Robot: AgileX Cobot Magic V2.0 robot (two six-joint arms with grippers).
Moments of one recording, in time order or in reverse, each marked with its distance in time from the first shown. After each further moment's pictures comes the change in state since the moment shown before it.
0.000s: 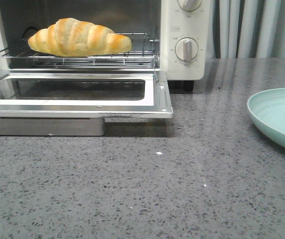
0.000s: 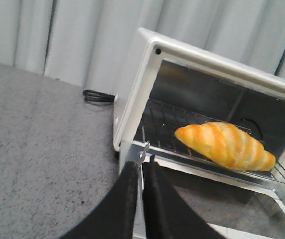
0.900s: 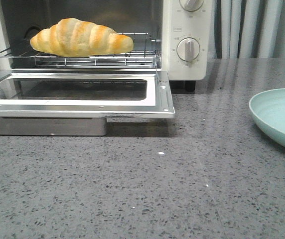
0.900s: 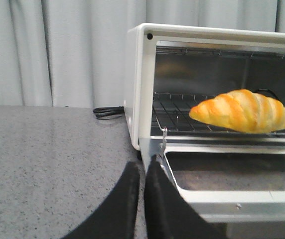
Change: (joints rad) left arm -0.219 -0.129 0.216 1.007 -0.303 -0.707; right arm 0.000 0.000 0.000 0.002 -0.002 0.002
